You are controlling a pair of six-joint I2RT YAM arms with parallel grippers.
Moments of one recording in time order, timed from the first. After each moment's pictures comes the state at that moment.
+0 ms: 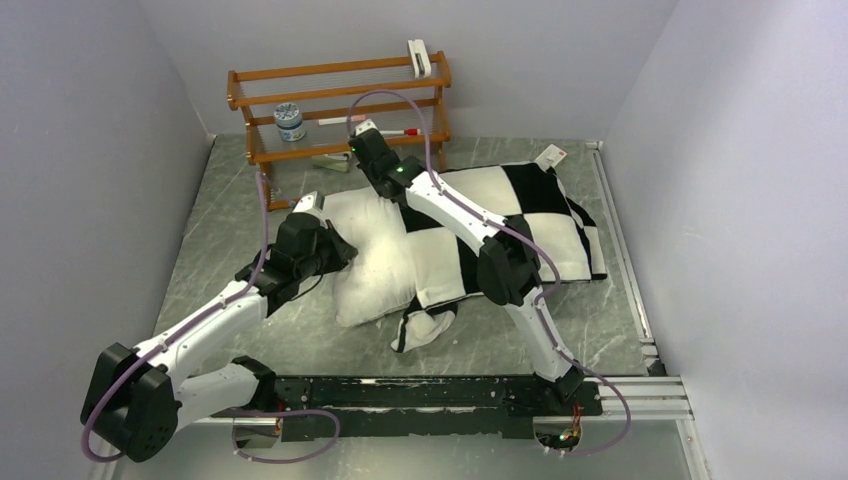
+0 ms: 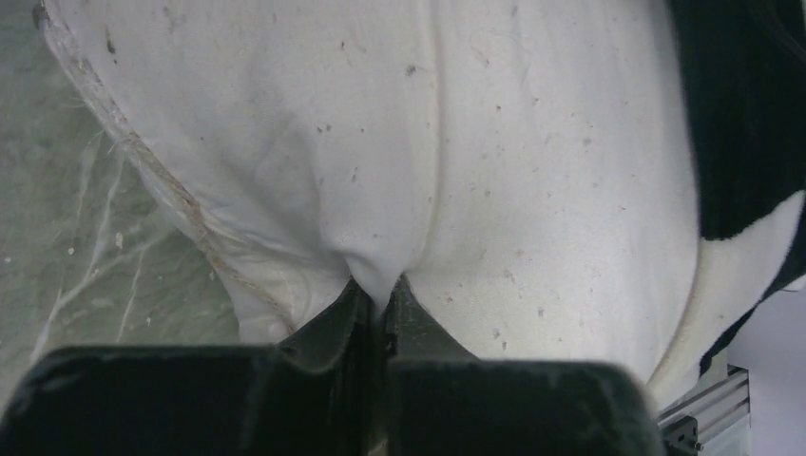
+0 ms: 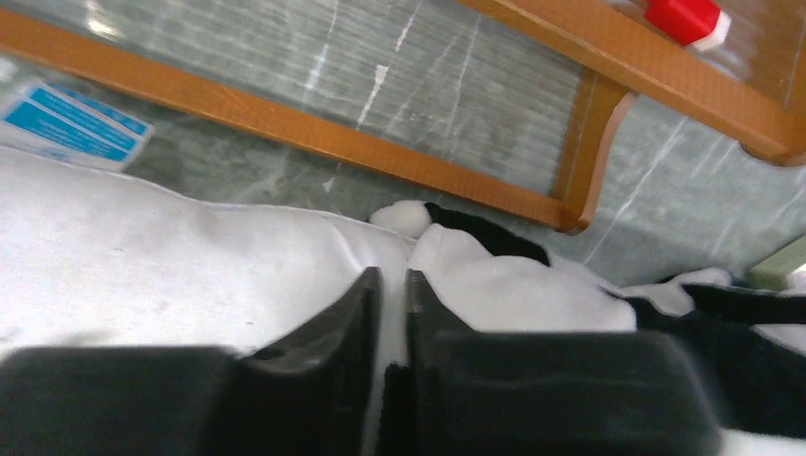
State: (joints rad) left arm -0.52 1.09 0.64 -0.11 -0.04 -0.73; right arm 0.78 2.31 2.18 -0.63 0.46 -0.04
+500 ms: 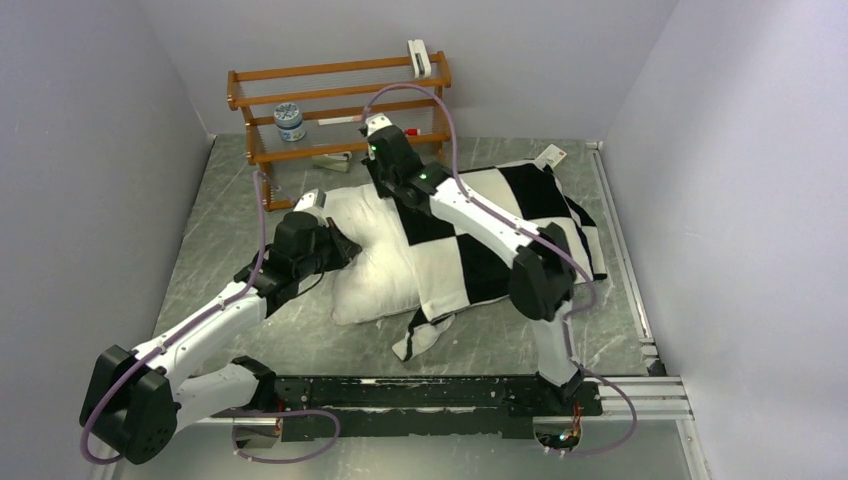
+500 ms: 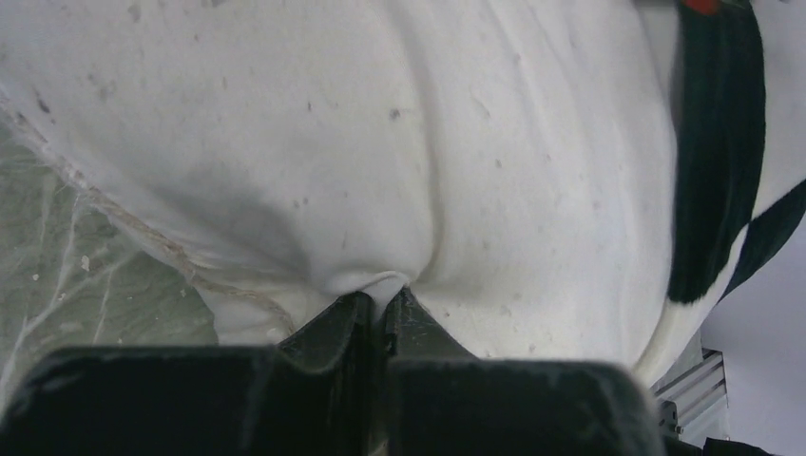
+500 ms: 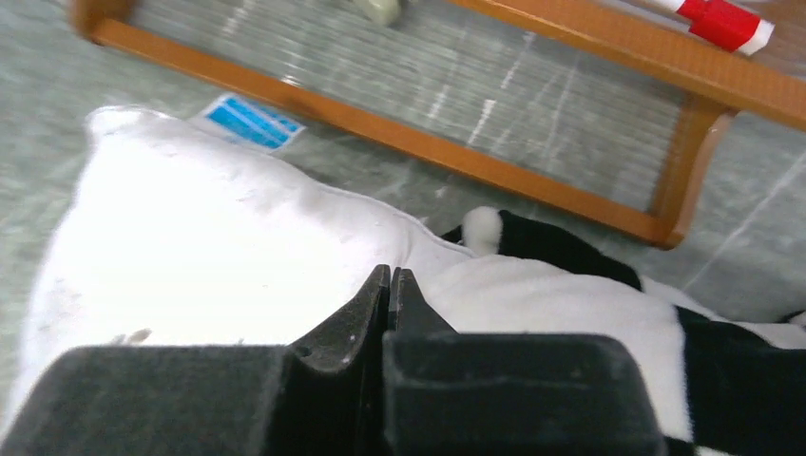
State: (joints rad) left arm -0.52 1.07 0.64 -0.06 0.00 -0.72; right arm 0.78 2.10 1.97 -0.48 0.25 0.07
